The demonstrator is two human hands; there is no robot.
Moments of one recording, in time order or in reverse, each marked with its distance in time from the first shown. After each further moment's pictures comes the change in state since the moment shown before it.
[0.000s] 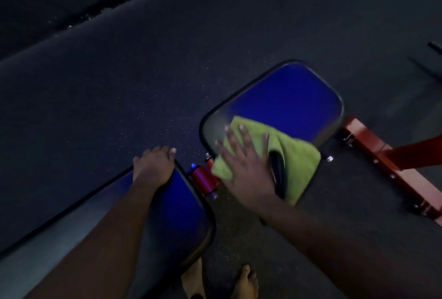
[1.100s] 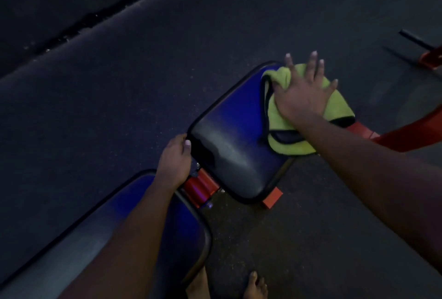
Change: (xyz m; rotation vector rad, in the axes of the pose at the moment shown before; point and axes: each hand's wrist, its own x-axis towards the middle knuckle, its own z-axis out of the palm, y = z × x) left_hand -0.004 0.075 -0.022 -0.618 0.086 0.230; right_hand 0.083 0.175 -0.036 0.228 0.048 0.754
